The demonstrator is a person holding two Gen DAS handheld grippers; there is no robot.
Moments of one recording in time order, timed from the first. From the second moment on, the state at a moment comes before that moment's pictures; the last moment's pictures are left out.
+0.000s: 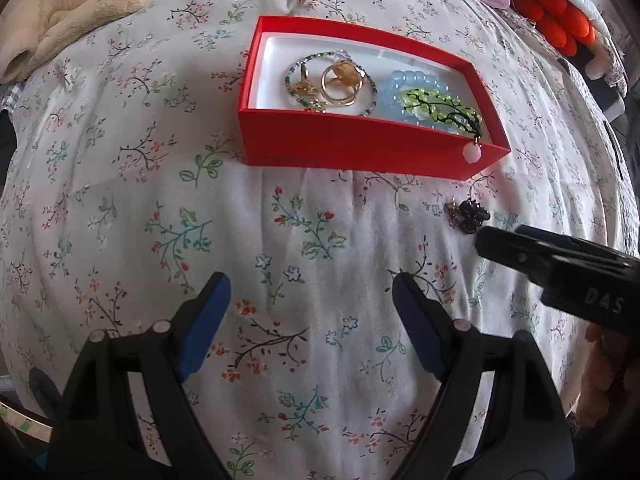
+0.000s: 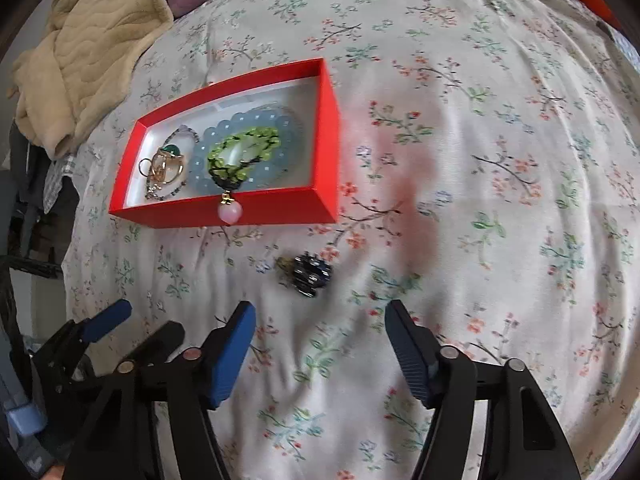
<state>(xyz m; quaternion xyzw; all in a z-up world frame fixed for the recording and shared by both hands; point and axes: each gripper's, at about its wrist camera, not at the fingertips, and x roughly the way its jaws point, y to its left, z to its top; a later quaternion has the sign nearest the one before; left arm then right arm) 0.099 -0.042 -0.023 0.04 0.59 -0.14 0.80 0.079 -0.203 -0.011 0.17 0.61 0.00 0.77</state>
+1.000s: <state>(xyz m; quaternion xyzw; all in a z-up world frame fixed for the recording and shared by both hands) 0.099 -0.060 -0.014 0.00 0.58 -0.20 0.79 0.082 -0.224 -0.012 0.19 0.60 -0.02 0.78</state>
